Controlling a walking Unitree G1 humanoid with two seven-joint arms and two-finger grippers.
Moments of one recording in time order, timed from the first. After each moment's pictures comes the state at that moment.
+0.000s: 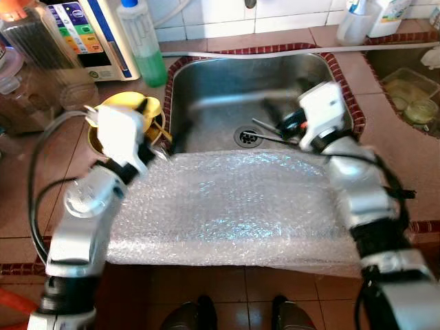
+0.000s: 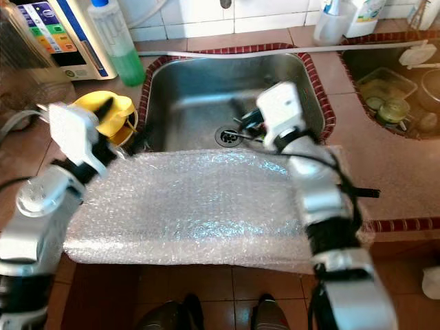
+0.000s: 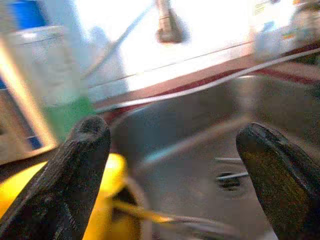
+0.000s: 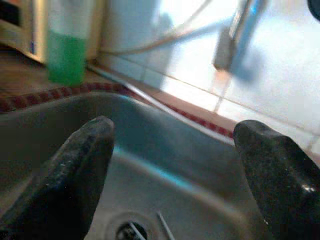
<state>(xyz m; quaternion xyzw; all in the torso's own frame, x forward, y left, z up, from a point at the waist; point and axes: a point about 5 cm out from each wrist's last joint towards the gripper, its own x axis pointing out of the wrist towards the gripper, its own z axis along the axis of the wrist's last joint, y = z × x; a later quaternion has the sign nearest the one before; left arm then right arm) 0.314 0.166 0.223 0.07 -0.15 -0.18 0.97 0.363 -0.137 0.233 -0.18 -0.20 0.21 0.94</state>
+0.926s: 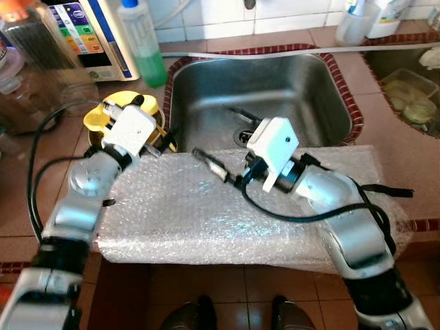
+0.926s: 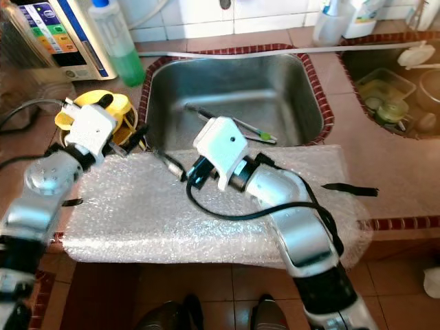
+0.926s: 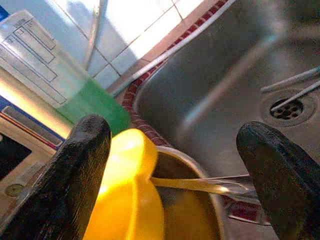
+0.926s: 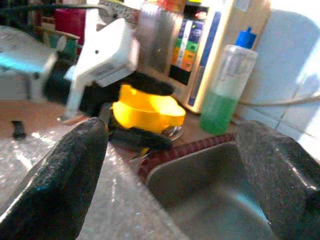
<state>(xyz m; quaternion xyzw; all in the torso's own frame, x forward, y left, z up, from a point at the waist) 0.355 0.185 0.210 0.29 -0.11 -0.19 0.93 0.286 -0.067 0.236 -0.17 -0.18 0.45 0.86</state>
